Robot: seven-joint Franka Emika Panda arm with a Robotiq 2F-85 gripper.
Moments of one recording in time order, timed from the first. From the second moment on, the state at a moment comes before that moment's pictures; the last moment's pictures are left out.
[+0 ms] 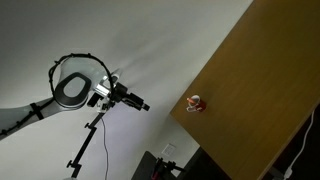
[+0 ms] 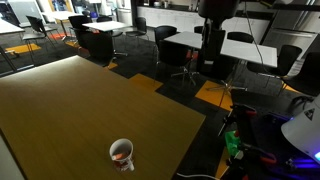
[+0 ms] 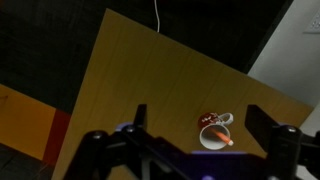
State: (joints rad) arm 0.05 -0.40 0.11 -2.55 -0.08 2.15 0.09
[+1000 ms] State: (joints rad) arm 0.08 -0.23 -0.08 -2.48 0.23 2.34 -0.55
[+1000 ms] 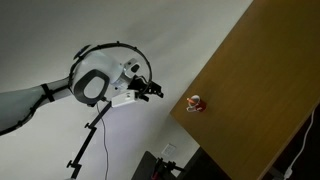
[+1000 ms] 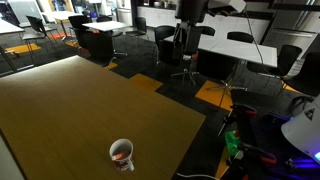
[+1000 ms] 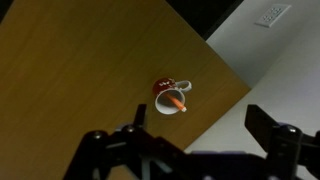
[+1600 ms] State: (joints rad) arm 0.10 -0.18 -0.10 -2.44 0.48 2.25 -1.03
